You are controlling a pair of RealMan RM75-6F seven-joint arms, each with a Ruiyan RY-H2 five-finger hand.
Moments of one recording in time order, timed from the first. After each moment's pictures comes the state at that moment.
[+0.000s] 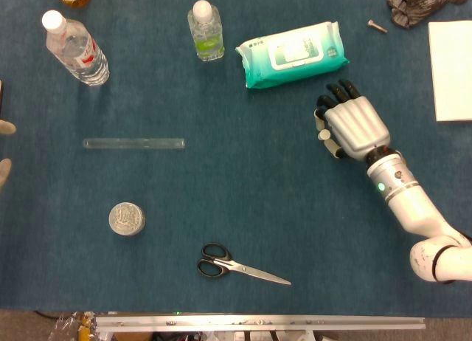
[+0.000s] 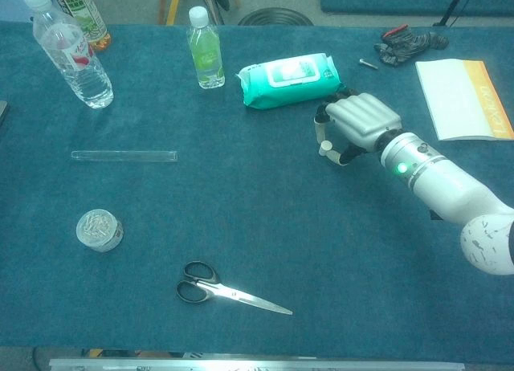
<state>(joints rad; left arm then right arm) -0.18 -1.00 -0.02 -1.65 1.58 1.44 0.02 0.68 -1.71 0.11 -1.34 -1.10 0.95 -0.51</state>
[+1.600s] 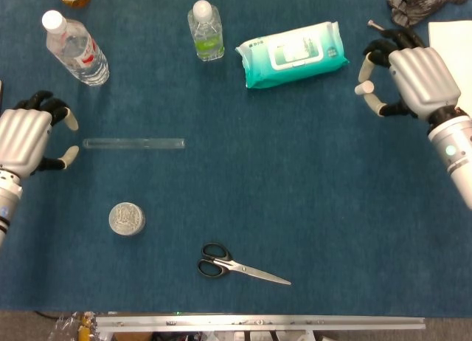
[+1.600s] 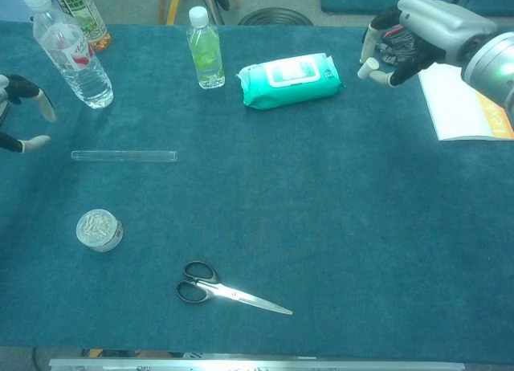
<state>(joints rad) -0.41 -1.19 -0.08 -1.60 1.26 1.04 0.13 0.70 -1.26 0.24 -1.78 -0.91 0.96 -0.33</state>
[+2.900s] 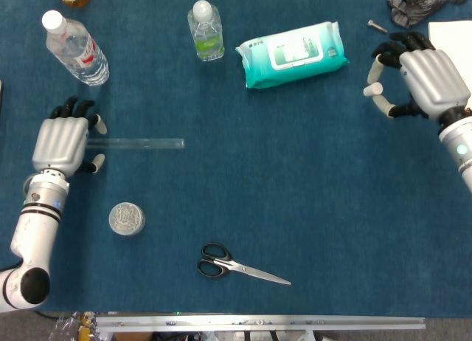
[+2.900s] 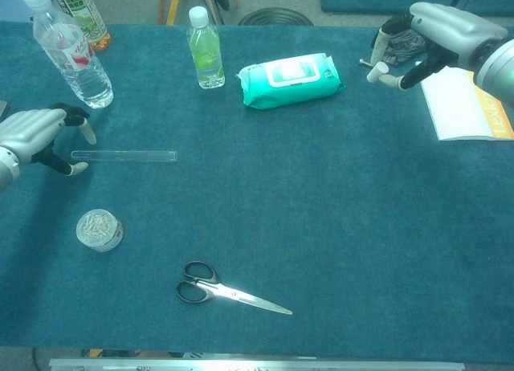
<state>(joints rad) -0.48 -1.46 -0.10 -1.49 0.95 1.02 0.41 0.69 -1.24 0.20 -1.73 -0.97 0.94 -0.20</state>
